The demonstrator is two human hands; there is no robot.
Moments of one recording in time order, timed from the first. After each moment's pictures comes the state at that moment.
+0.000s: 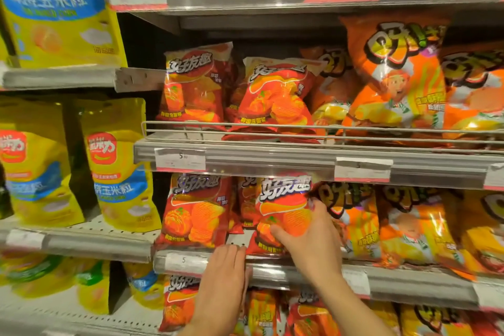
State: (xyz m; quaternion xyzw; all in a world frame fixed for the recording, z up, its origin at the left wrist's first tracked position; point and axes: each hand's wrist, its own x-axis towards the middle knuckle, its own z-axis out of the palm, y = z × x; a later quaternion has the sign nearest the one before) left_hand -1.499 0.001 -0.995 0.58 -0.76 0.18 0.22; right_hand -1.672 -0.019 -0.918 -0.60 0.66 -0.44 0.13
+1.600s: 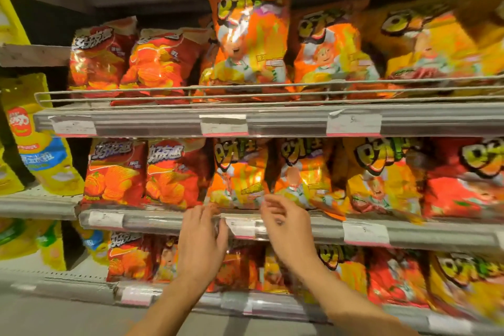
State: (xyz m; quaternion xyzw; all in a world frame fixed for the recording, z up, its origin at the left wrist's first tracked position) left_hand -1.689 0.033 -0.990 0.64 -0.65 0.10 0.40; right_hand -1.864 0.017 -0.965 -0.63 0.49 -0.52 0.29
